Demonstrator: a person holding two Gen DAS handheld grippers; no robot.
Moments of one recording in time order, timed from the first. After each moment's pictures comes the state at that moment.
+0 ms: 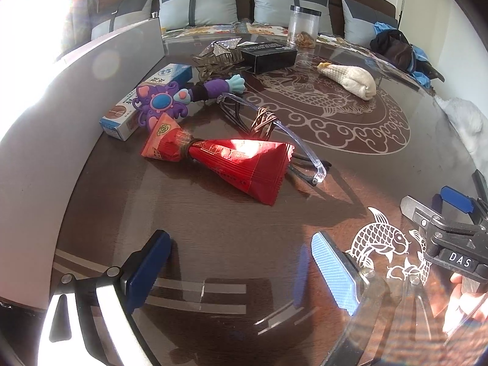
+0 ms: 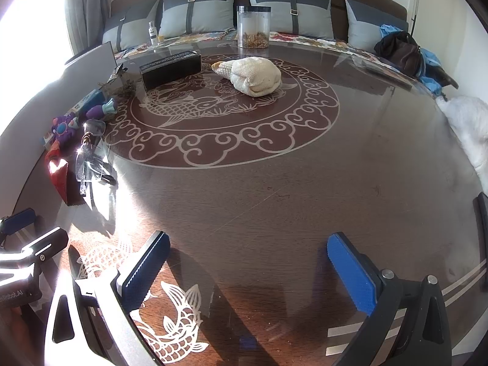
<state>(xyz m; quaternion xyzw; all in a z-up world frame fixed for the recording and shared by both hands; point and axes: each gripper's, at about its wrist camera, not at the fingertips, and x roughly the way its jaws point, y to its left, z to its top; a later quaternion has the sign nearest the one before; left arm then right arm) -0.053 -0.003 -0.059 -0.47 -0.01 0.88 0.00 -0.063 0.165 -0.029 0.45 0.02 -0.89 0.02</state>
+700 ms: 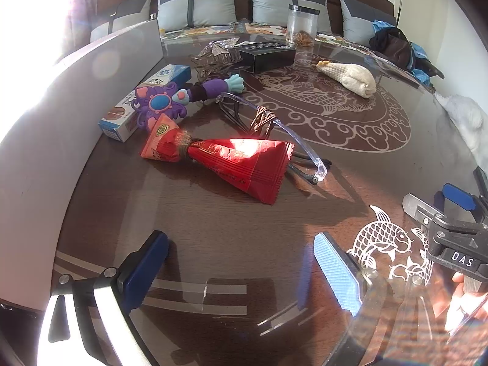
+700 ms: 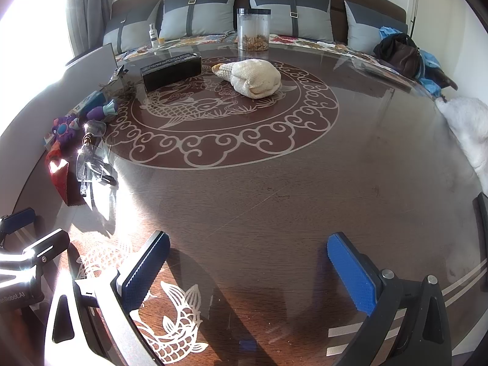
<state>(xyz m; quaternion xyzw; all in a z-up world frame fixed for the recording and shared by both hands) -0.053 -0.002 -0.060 -0.47 0.00 0.88 0.00 -0.062 0.165 -0.028 0.44 0.02 -0.90 0.02</state>
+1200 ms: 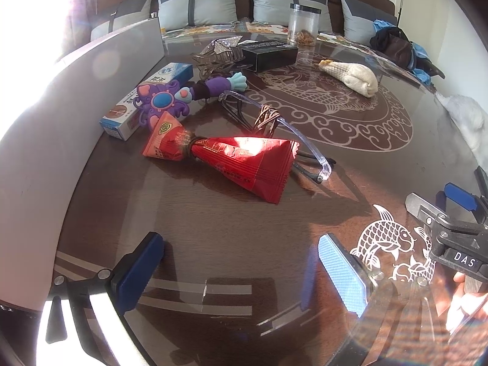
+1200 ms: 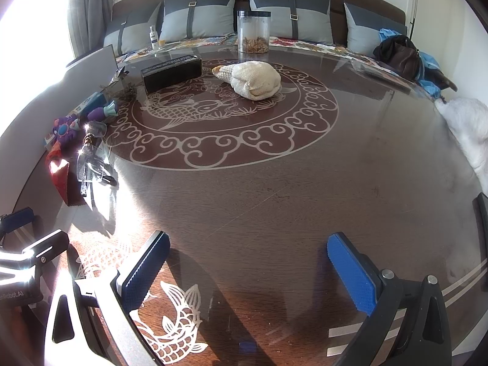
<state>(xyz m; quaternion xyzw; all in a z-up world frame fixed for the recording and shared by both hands) -0.053 -0.006 -0.061 -0.47 0.00 0.88 0.00 -0.060 0.165 -0.030 0.44 0.02 -0.90 0.02</state>
